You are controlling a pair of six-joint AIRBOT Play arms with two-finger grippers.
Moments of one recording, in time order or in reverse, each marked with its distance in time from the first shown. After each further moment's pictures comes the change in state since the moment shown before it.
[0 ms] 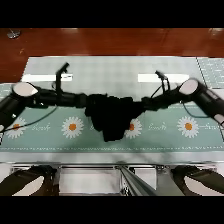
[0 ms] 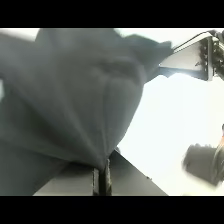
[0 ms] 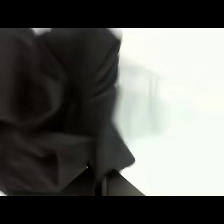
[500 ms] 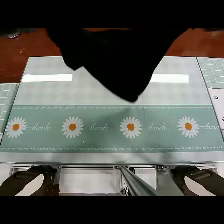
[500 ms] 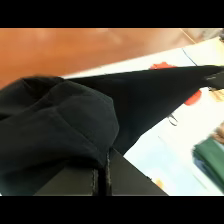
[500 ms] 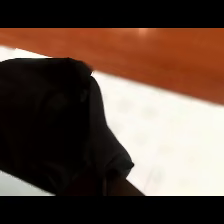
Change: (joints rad) left arm 0.116 0.080 0.695 0.087 -0.076 -0.129; right arm 0.000 0.139 0.892 -0.263 0.266 0.042
